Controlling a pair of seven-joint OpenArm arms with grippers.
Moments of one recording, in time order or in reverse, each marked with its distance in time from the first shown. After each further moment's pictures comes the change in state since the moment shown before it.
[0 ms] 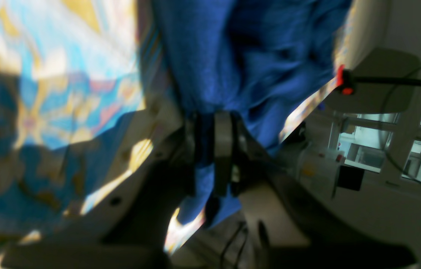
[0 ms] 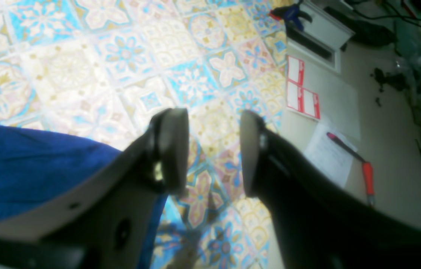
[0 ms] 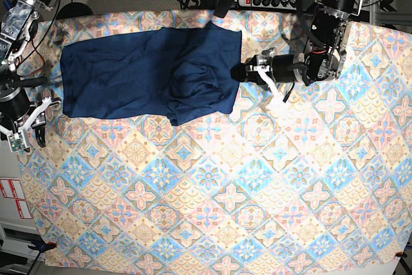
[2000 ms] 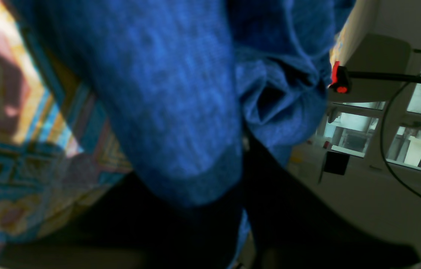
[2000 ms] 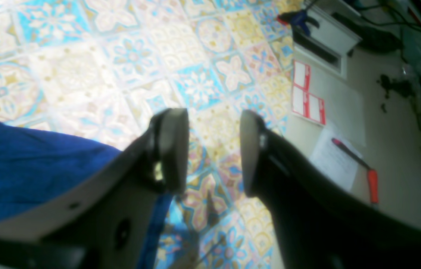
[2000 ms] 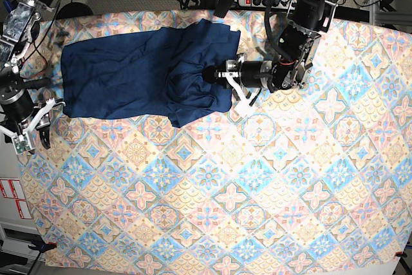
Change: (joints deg) left arm -8.1 9.9 6.1 -18.6 6.1 -1.3 -3.1; right arm 0.3 0.1 -2.2 0.0 -0.1 0.0 0.2
